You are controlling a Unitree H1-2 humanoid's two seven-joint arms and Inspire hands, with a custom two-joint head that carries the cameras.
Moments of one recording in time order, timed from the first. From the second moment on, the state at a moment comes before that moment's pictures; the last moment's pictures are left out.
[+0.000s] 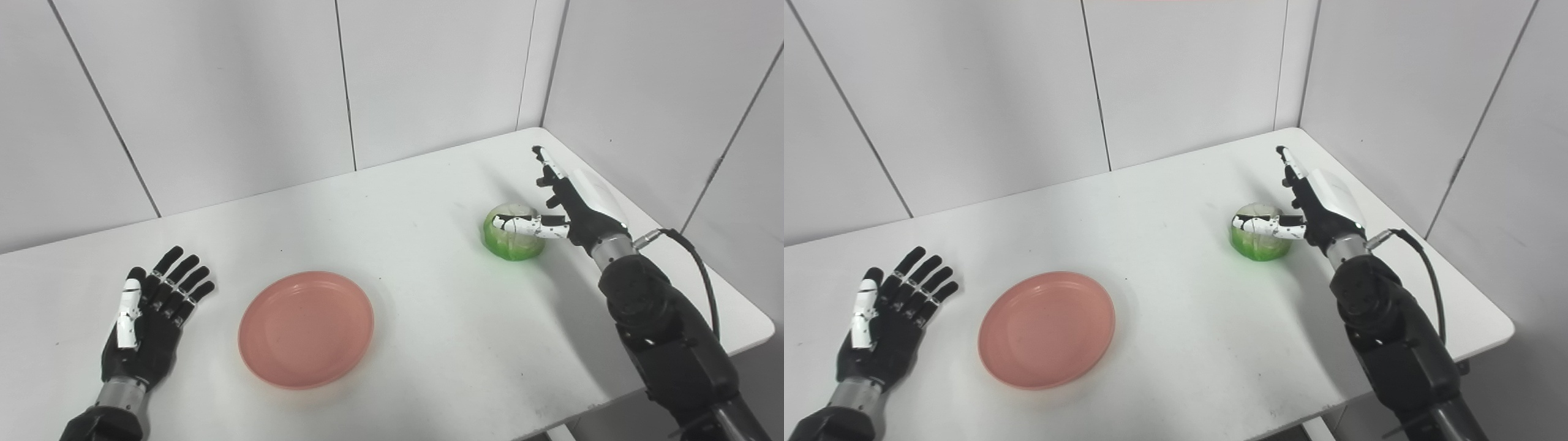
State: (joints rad) left arm -0.44 0.16 0.19 0.57 -0.50 0.06 -0.46; right arm -0.25 -0.50 -0.09 -0.10 -0.50 0.35 0.15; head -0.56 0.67
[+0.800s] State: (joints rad) left arm -0.45 0.16 0.19 0.59 -0.50 0.05 -0.47; right arm -0.31 -0.58 -0.06 0.04 -0.48 0.39 0.19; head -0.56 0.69
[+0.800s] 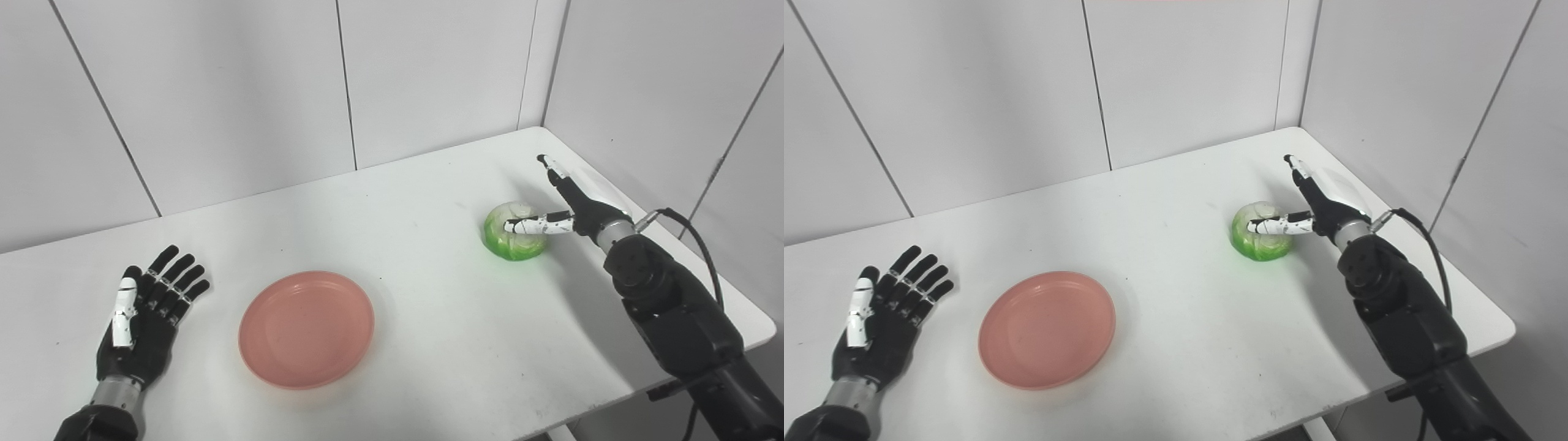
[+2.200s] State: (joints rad) left arm -0.46 0.20 0.20 0.64 -0.50 0.03 -0.49; right arm -0.38 -0.58 0.03 0.23 -0.36 0.33 0.17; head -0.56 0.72
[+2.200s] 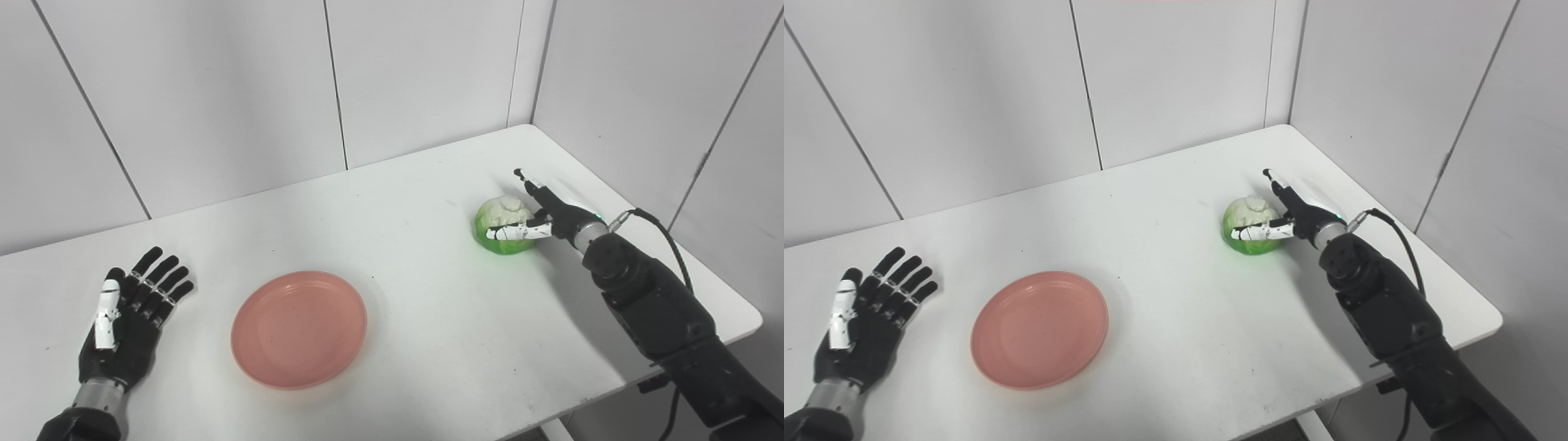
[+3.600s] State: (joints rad) left arm -0.43 0.19 0.19 0.56 -0.50 0.05 -0.48; right arm -0.50 -0.55 0.13 0.38 -0.41 0.30 0.12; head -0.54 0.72
